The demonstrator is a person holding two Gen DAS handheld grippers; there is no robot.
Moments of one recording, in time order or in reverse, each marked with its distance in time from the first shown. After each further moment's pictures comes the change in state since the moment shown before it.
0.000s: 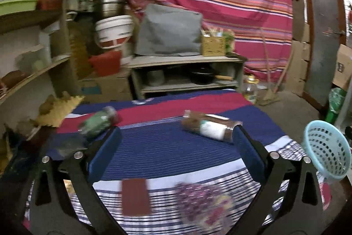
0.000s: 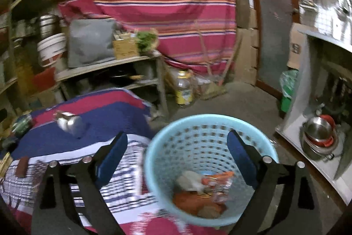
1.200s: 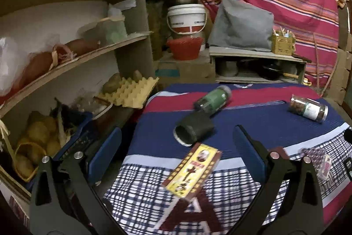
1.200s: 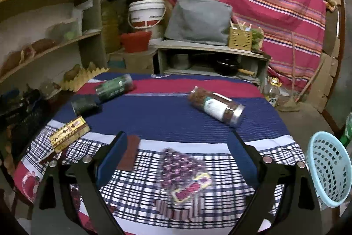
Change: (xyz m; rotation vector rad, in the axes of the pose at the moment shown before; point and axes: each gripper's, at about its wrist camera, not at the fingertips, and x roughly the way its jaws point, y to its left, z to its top) left arm -0.036 0.235 -0.056 -0.111 0.046 0.270; right arm -0.039 0.293 -0.048 -0.310 0.087 0.382
